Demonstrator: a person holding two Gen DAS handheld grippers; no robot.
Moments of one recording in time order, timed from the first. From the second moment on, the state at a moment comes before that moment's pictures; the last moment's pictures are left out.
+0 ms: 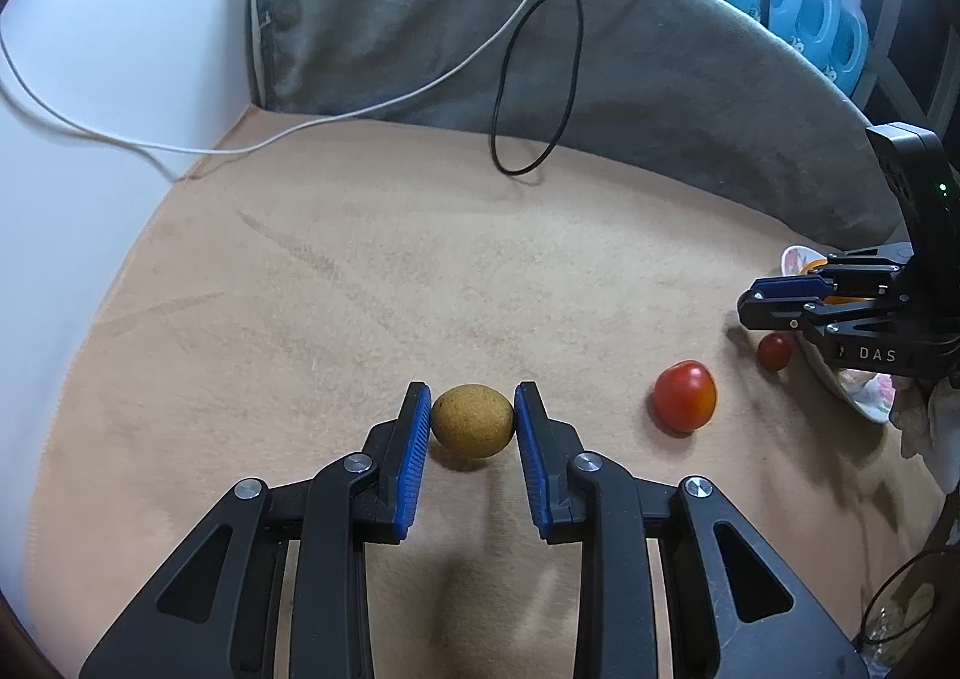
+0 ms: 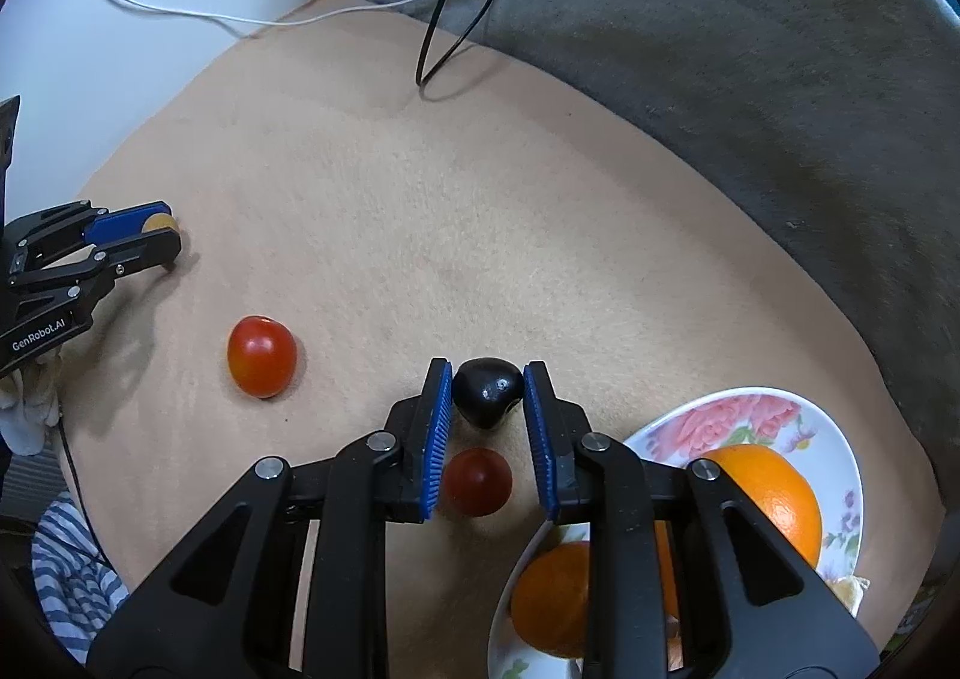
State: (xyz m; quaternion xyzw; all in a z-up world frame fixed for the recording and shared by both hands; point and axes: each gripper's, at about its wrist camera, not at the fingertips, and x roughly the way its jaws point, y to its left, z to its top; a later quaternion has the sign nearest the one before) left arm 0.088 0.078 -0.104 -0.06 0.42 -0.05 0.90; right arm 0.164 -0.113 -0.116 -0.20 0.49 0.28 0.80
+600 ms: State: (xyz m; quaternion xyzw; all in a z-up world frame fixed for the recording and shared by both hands) left arm 0.074 0.047 -0.074 -0.05 0.39 -0.09 0.92; right arm 0.145 -0.136 -0.083 -0.15 0.46 0.30 0.82
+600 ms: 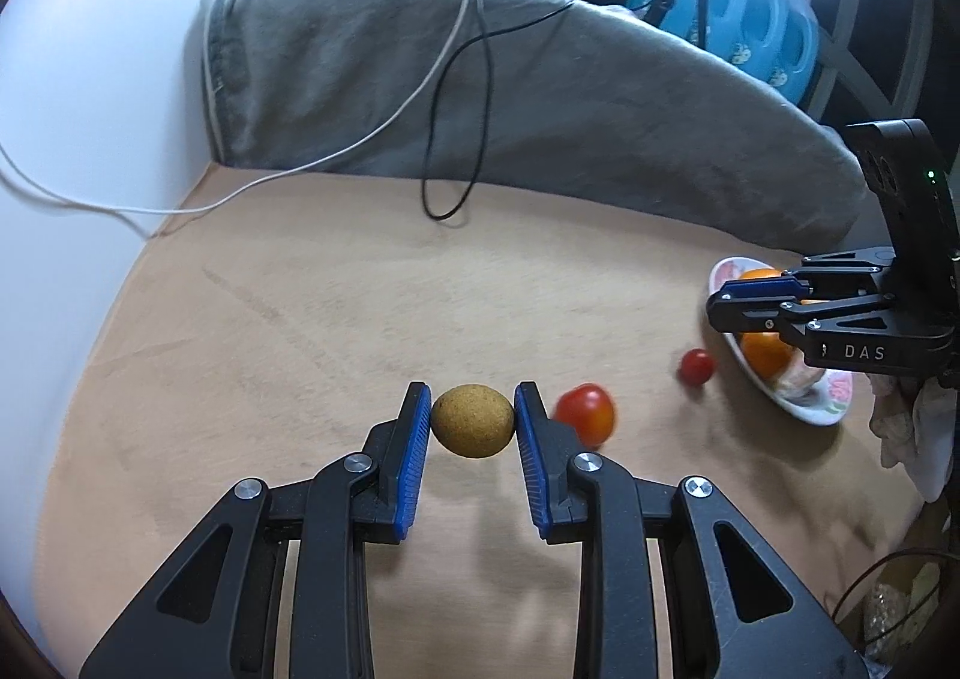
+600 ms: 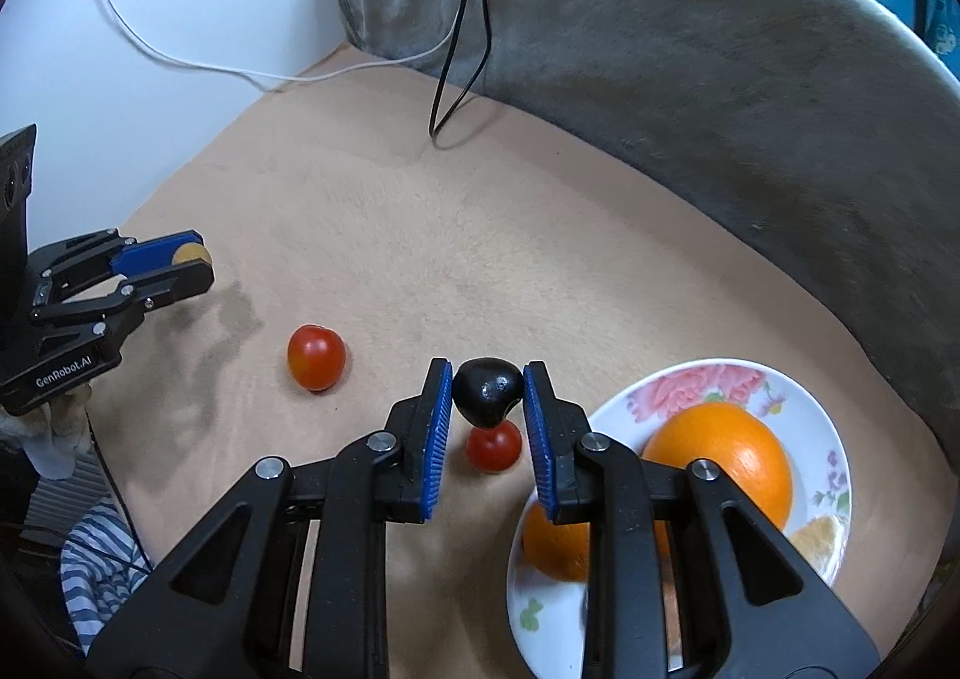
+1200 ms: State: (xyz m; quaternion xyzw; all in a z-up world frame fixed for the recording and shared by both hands) left arm 0.071 -0.019 -0.056 -0.04 0.37 -0.18 0.91; right arm 0.127 -0.211 -0.045 -0.09 0.43 0.27 0.86
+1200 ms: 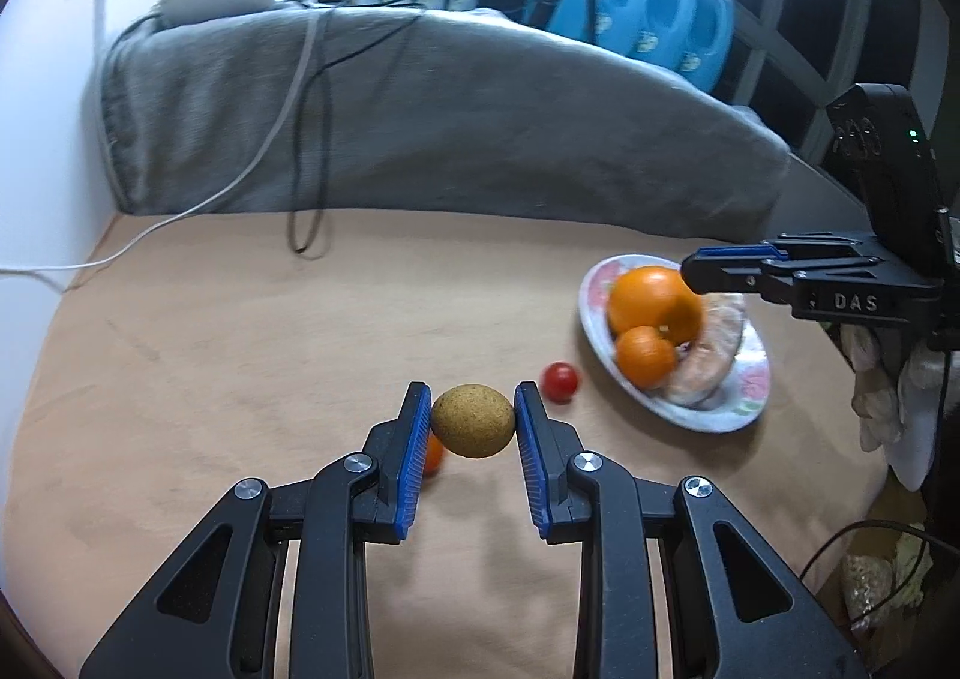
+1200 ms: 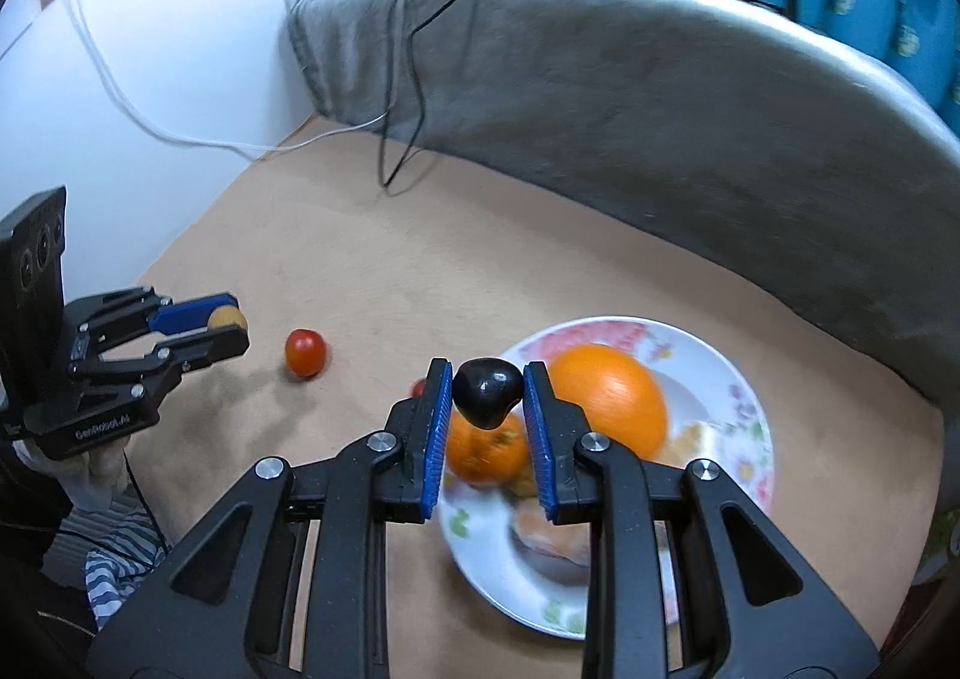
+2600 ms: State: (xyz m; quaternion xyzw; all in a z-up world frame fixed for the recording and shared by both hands) left arm 0.078 -0.155 -0.062 0.02 0.40 -0.30 0.87; right arm 0.153 -0.330 -0.078 0.01 0.47 0.19 0.86
